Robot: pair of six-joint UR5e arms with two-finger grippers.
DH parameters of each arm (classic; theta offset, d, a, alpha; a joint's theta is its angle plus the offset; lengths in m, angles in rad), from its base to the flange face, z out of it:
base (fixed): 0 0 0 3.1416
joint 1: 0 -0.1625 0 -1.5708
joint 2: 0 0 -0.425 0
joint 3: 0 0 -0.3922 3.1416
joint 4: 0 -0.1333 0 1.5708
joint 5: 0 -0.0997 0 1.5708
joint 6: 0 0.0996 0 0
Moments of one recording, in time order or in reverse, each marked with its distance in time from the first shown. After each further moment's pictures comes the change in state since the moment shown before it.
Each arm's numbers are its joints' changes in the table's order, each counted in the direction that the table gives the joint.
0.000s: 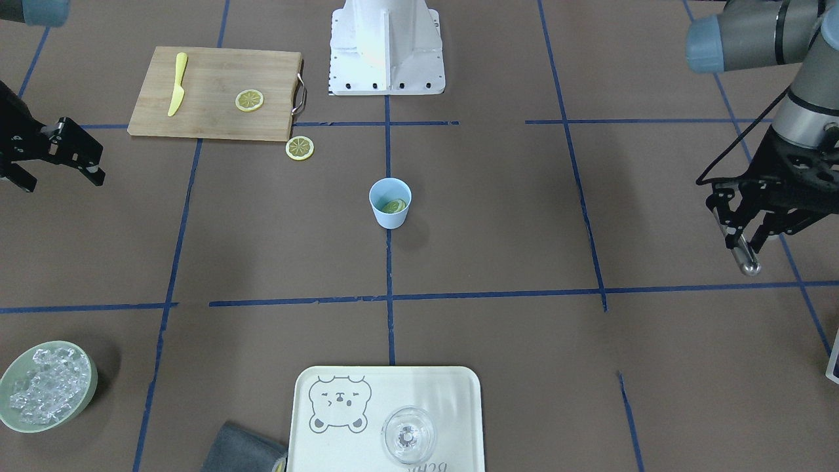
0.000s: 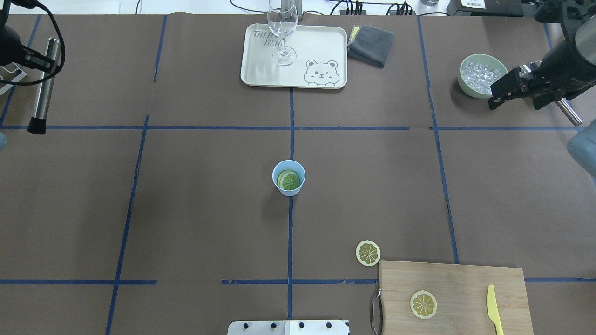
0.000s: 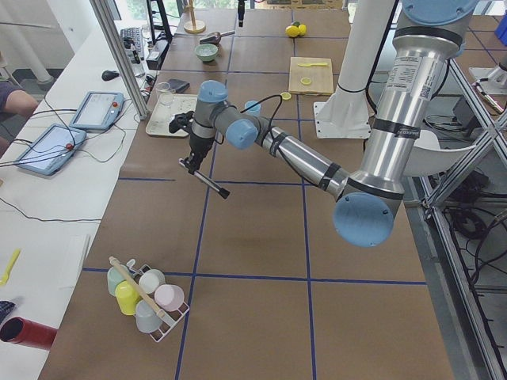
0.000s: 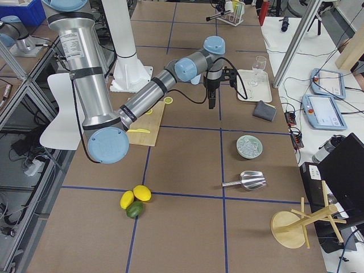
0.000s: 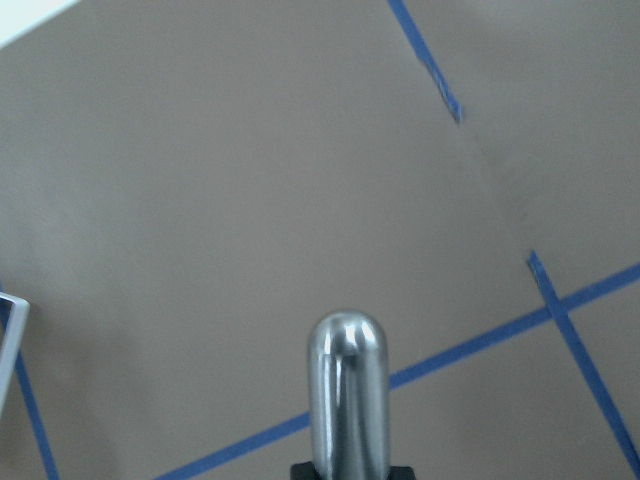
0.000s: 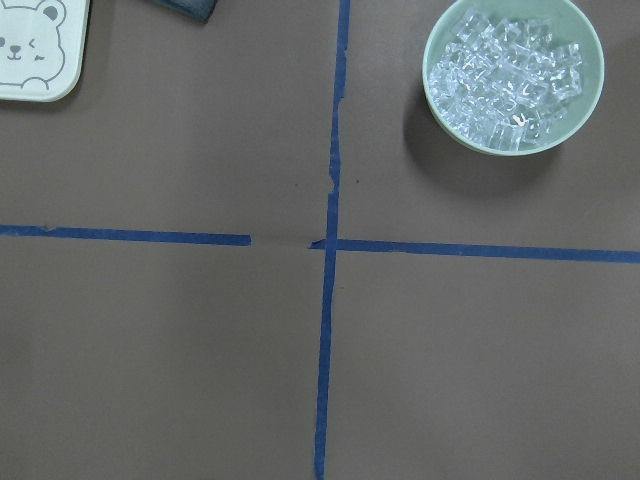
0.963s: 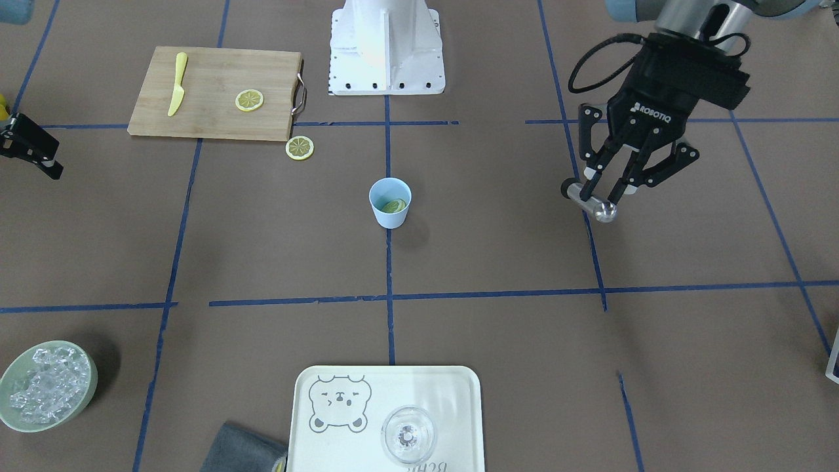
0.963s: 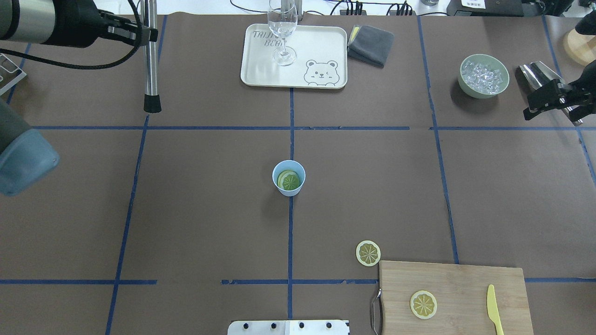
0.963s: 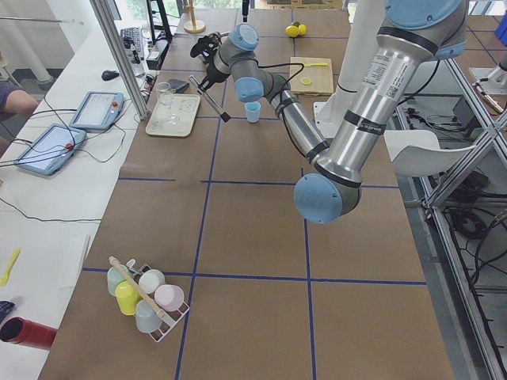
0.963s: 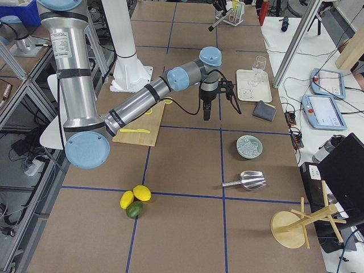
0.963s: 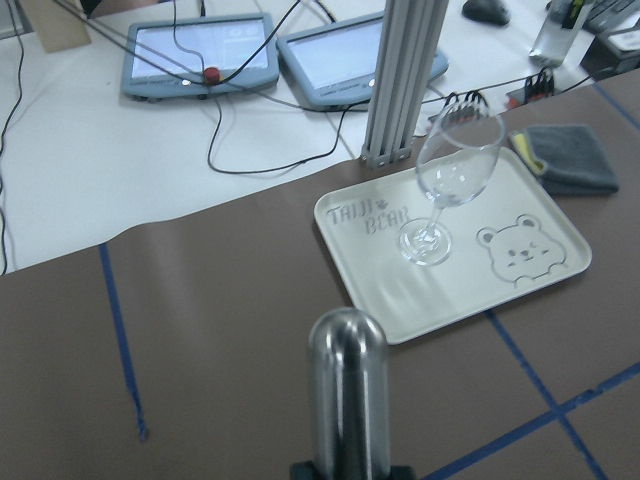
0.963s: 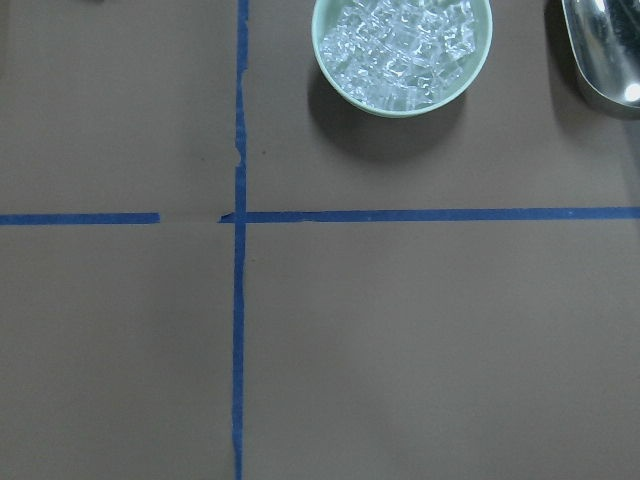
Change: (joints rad) left arm -0.141 -0.165 -0.104 0.286 -0.041 -0.287; right arm -0.072 -0.134 0.028 -0.007 -0.013 -0.070
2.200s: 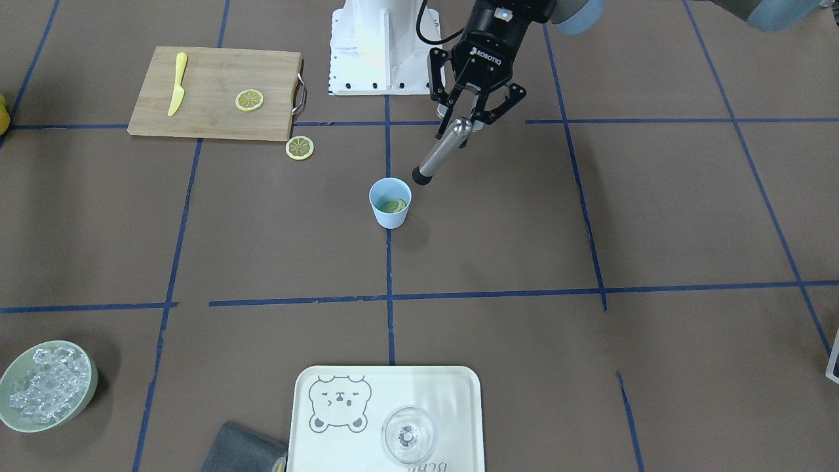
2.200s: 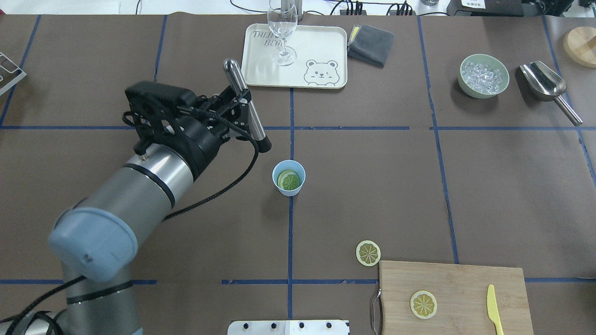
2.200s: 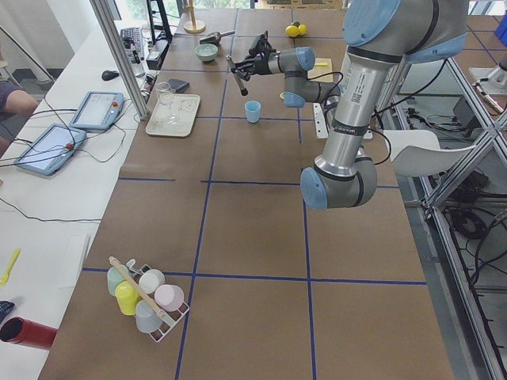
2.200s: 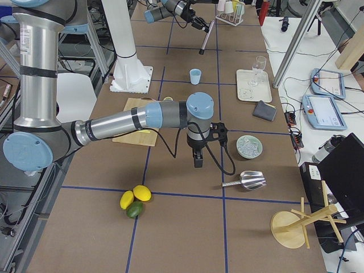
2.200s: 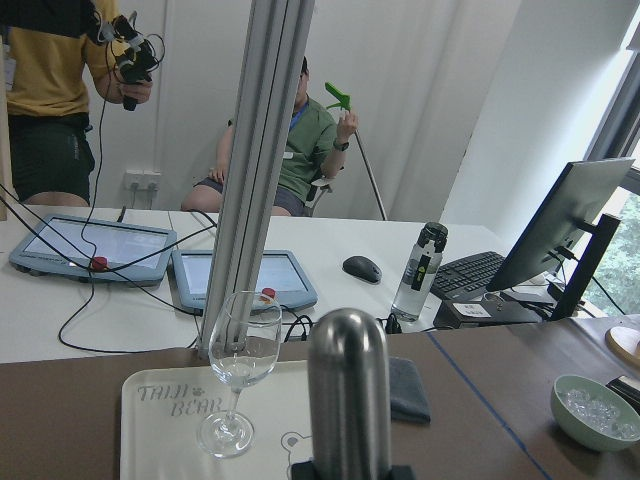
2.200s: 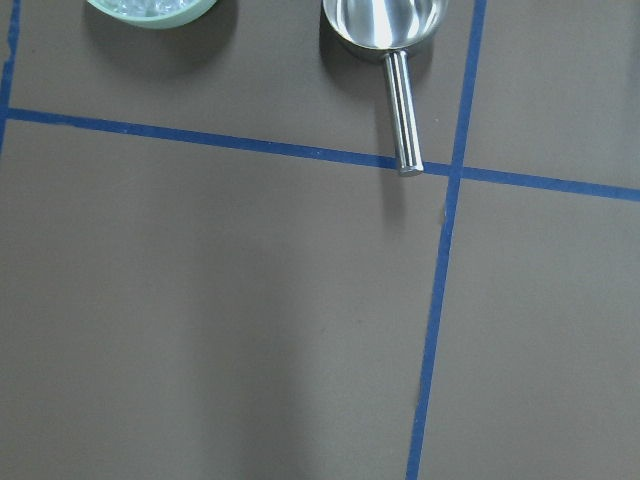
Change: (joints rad) left arm -0.653 -0.006 -0.007 0.274 -1.029 -0.217; right arm -0.333 -0.206 -0.134 0.010 -0.080 -0.608
